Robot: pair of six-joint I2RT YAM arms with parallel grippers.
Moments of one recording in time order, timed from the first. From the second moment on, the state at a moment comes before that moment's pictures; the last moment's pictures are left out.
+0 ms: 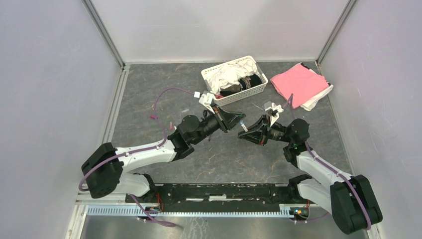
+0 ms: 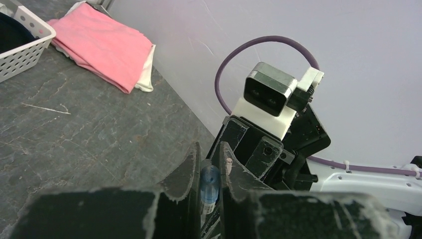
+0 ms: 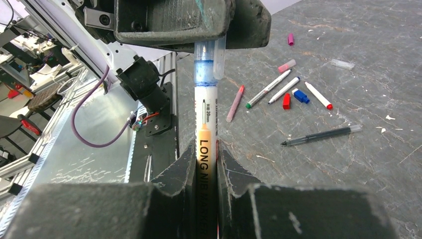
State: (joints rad) left arm -0.99 1.33 0.72 0.78 -0.02 -0.74; right arm 0.31 1.03 0.31 0.90 -1.07 0.54
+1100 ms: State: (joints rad) left arm -1.03 1.45 0.63 1.06 -0.23 -0.75; right arm 0.34 1.15 0.48 0.52 -1.11 0.26
